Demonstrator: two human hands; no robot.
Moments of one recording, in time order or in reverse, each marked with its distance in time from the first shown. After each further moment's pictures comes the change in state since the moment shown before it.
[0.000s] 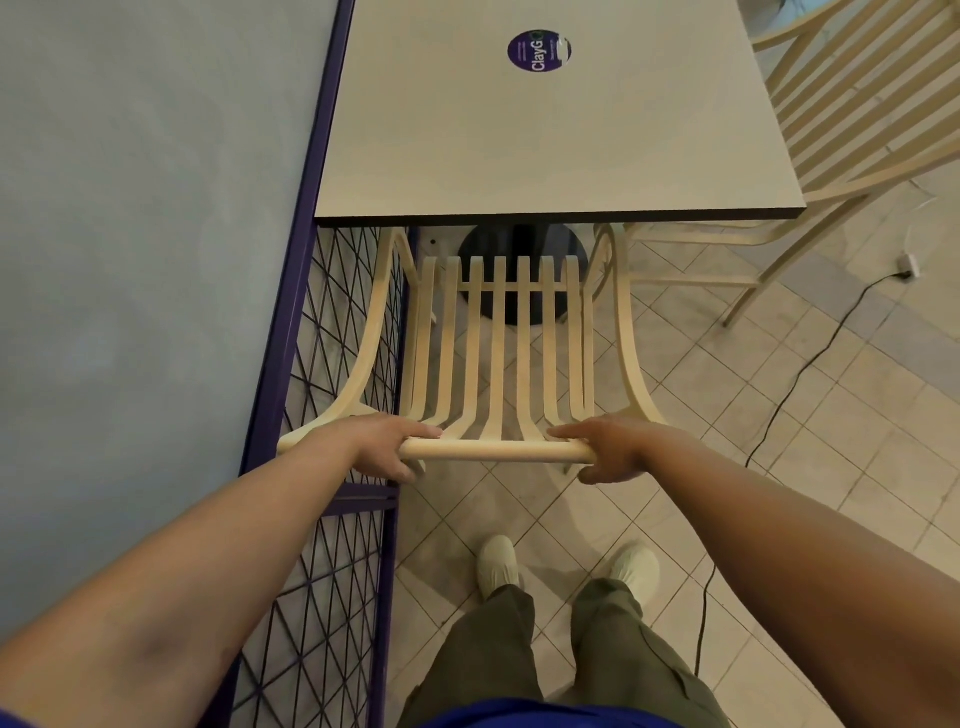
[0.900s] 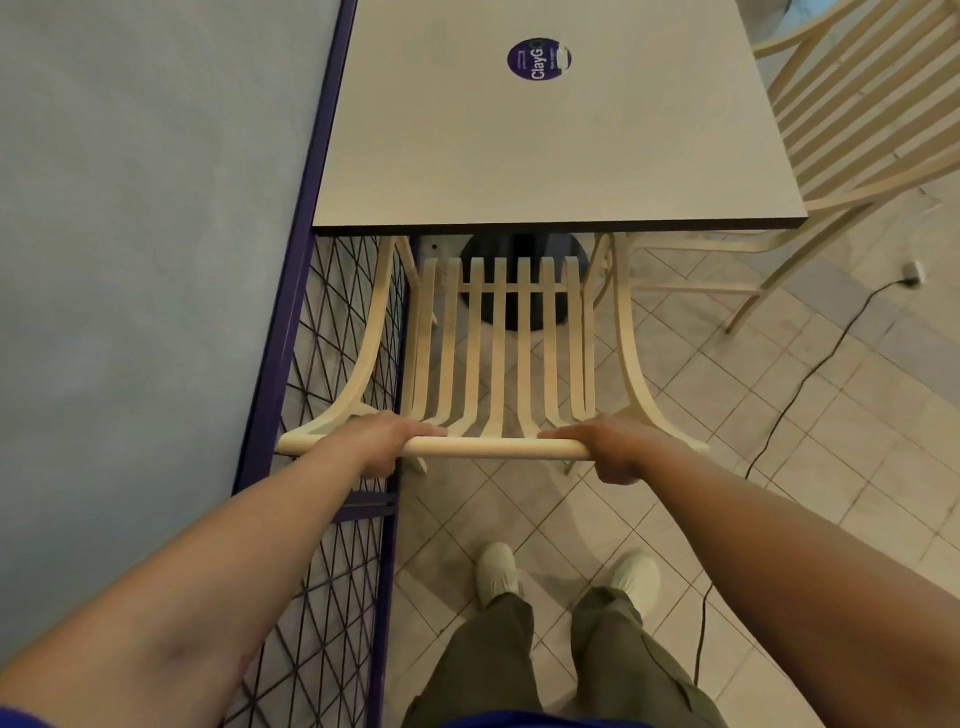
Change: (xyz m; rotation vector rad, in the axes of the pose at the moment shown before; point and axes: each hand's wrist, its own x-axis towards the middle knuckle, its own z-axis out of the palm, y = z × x) left_hand 0.006 0.013 0.001 0.120 0.153 -0.070; right_hand 0.008 0.001 -0.003 -0.029 0.048 -0.015
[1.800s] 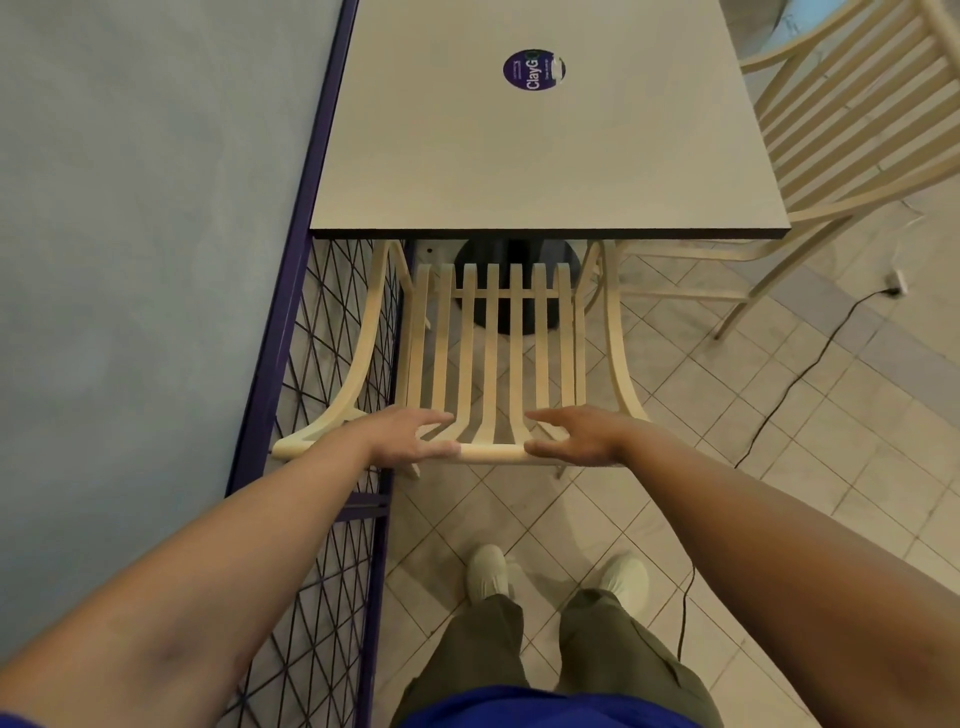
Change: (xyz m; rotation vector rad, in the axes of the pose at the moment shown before) left_hand 0.003 0.021 -0.014 -0.308 -0.046 0.068; right_hand 0.004 -0.009 -0.018 0.207 0.014 -0.032
